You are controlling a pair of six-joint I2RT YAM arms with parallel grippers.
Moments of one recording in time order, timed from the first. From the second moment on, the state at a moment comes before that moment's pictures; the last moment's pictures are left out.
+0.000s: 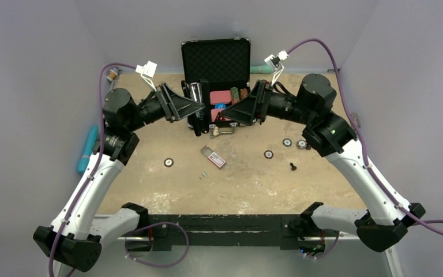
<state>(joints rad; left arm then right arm) -0.32 1.00 1.12 -0.15 0.66 -0.89 0.64 1.16 1.49 -0.36 -0.55 0.79</state>
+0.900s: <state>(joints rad) -0.32 0.96 1.12 0.31 0.79 -1.25 0.81 1.34 1.53 -0.13 -0.62 0.84</state>
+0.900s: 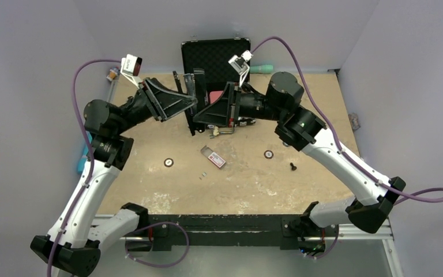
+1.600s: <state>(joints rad) -0.17 0.81 1.29 -0.55 0.54 -0.80 0.70 1.28 1.59 -0.51 -0.21 0.84</state>
